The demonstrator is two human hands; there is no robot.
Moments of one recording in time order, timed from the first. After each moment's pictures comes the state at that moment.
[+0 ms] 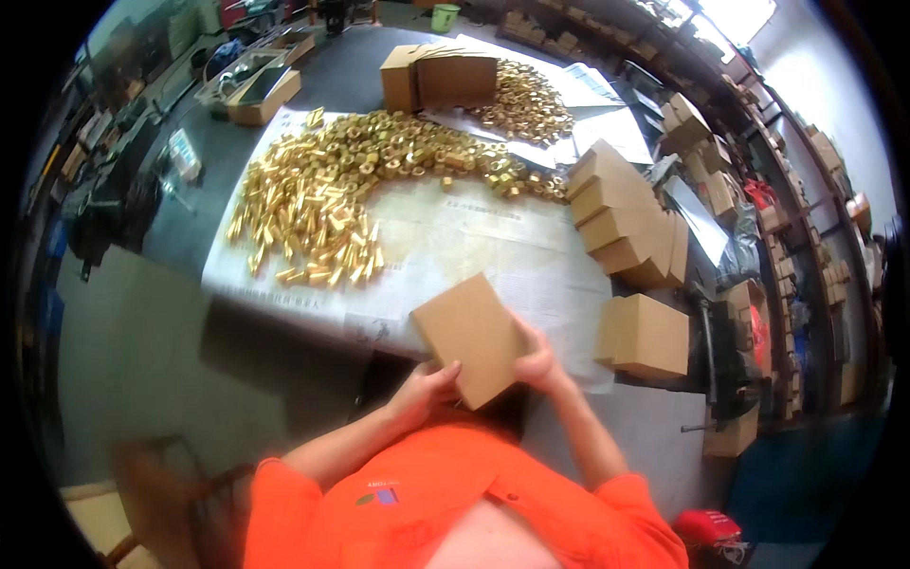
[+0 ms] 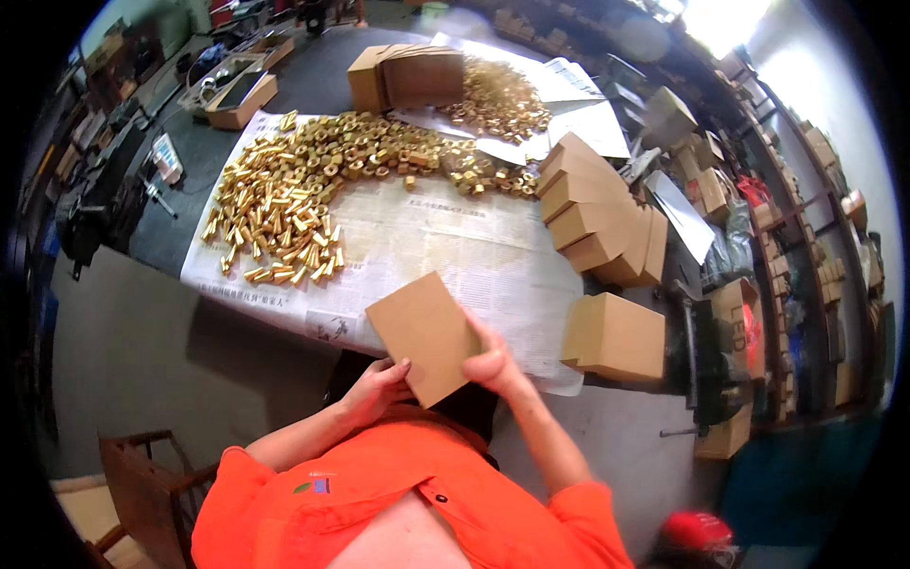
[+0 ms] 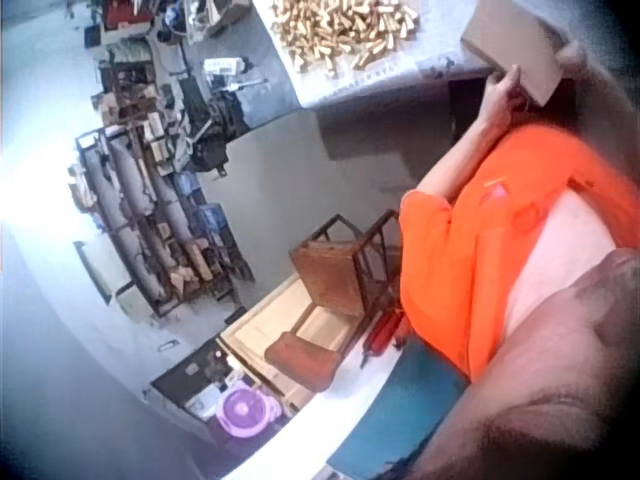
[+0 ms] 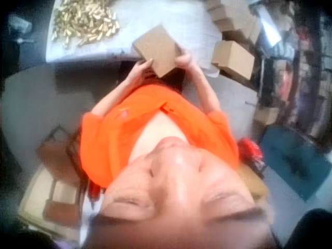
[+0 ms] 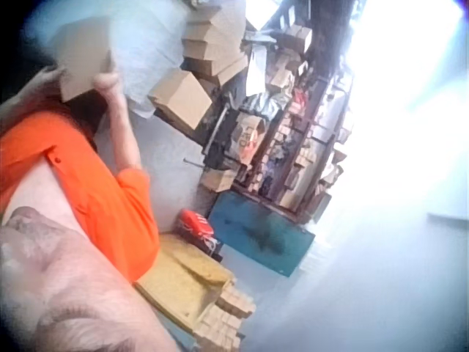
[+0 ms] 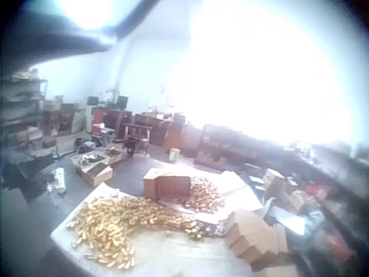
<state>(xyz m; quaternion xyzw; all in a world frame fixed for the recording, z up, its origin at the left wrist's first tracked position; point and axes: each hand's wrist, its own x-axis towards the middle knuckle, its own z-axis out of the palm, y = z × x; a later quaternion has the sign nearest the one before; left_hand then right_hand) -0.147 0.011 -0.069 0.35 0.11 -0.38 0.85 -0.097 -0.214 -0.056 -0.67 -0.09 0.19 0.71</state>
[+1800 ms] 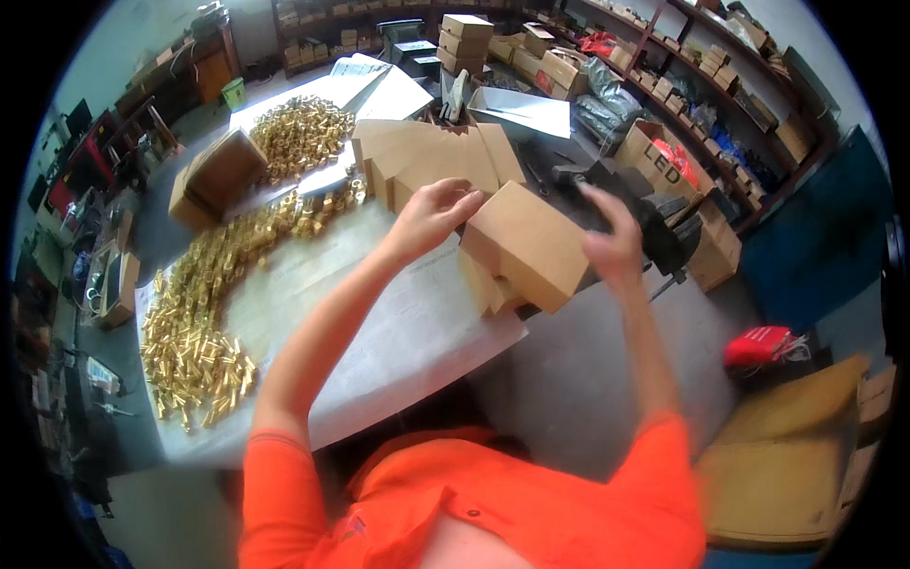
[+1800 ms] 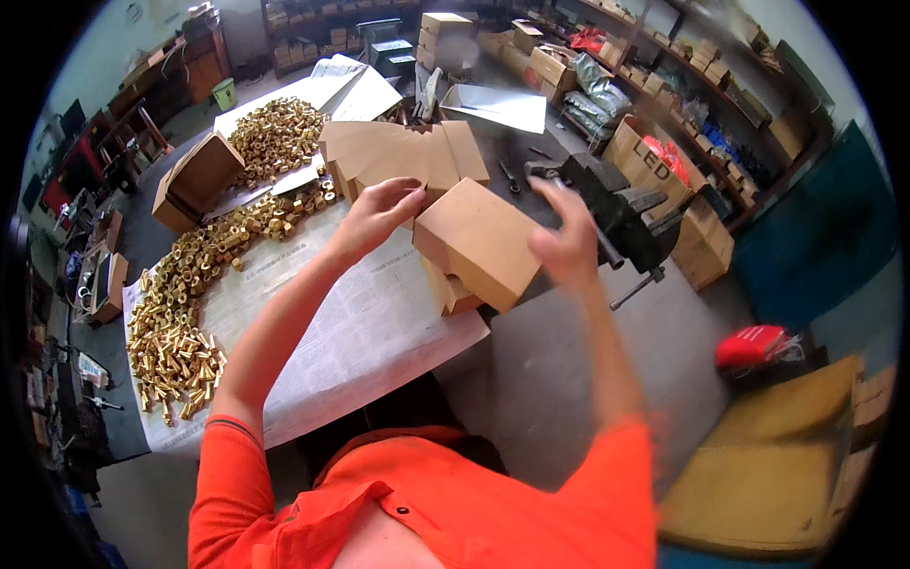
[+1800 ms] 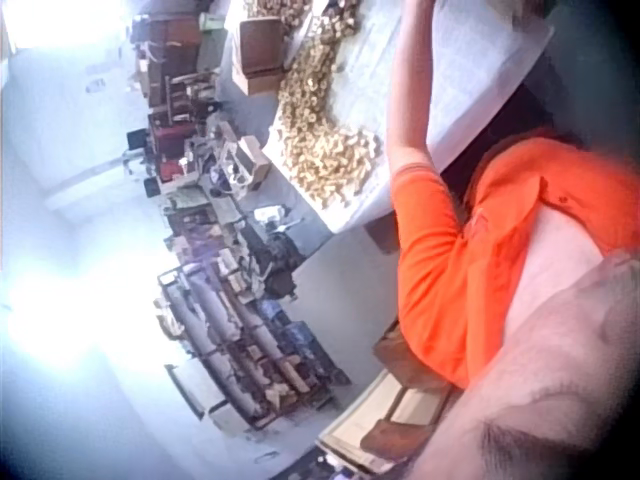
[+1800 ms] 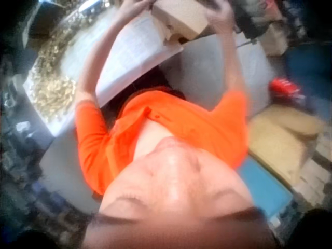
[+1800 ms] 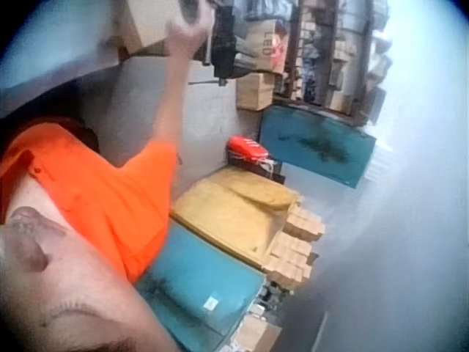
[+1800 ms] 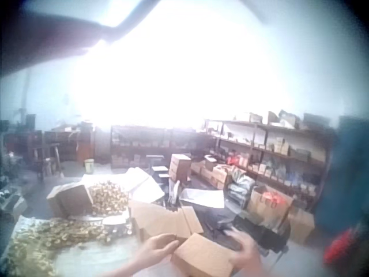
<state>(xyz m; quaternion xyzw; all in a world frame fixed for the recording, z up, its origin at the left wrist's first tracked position) 0.045 -0.239 0.042 0.65 -0.43 -0.13 0.61 -0.150 -0.437 0.082 -0.88 0.02 -0.41 0.25</state>
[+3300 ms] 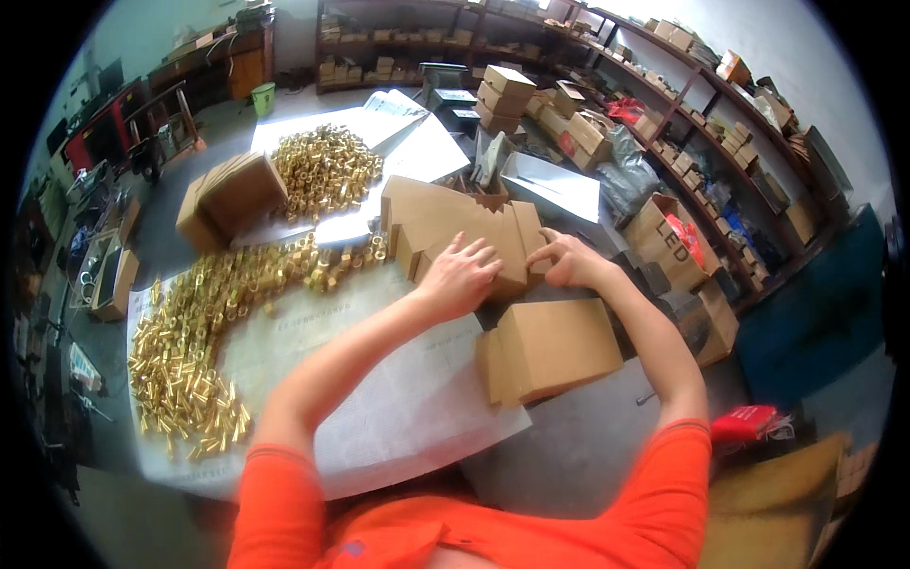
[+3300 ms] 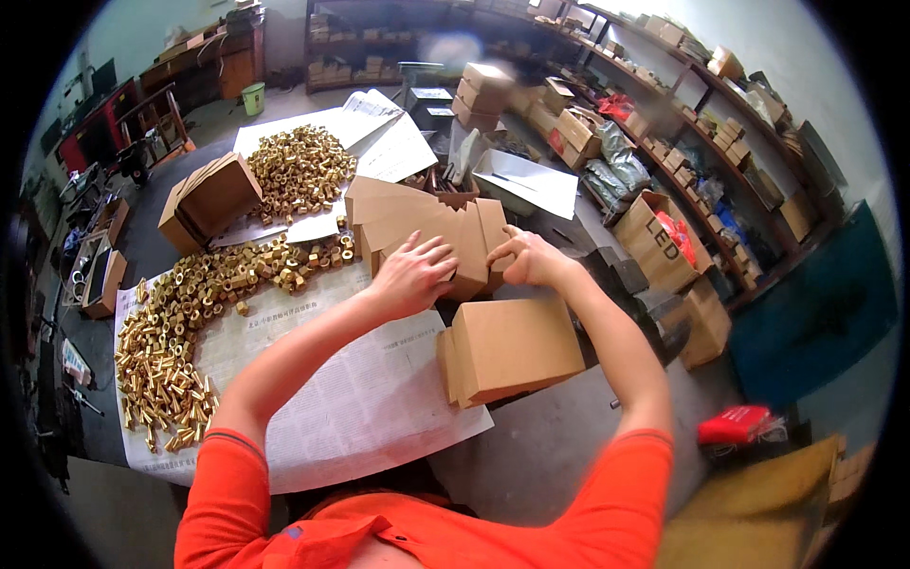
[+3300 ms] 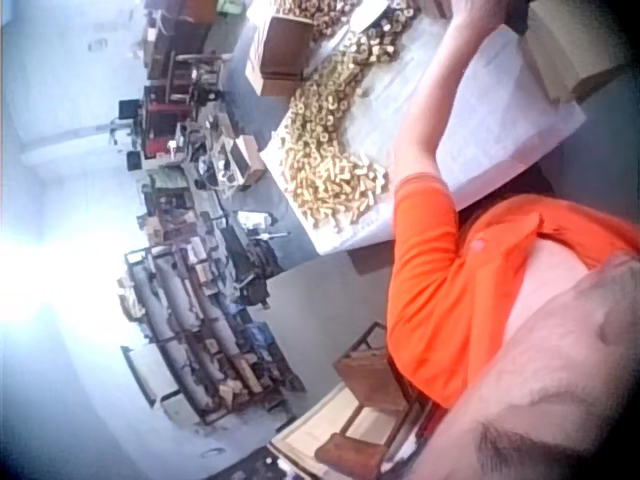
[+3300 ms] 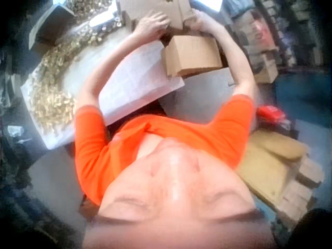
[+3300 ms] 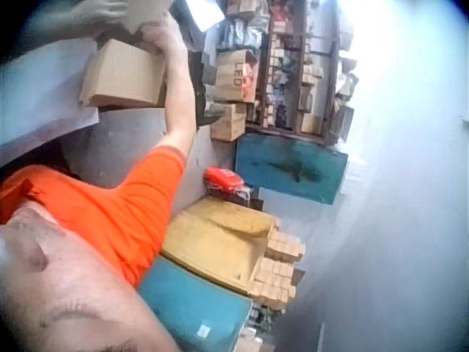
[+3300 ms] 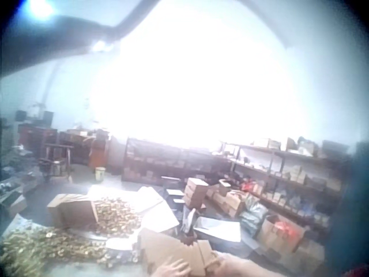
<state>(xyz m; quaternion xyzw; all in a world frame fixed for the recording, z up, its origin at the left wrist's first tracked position) 0.096 -0.267 0.026 0.76 -0.59 0.18 0.19 0.013 -0.512 0.084 -0.99 -0.07 0.00 0.10</state>
